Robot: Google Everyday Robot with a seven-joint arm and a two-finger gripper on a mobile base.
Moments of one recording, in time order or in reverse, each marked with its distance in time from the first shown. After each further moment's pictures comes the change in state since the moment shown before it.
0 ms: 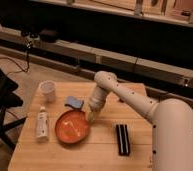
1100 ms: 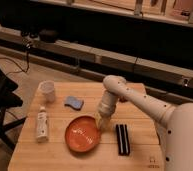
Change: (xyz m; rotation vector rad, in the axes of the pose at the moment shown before) arm -0.045 0.022 -0.002 -0.028 -0.052 0.044
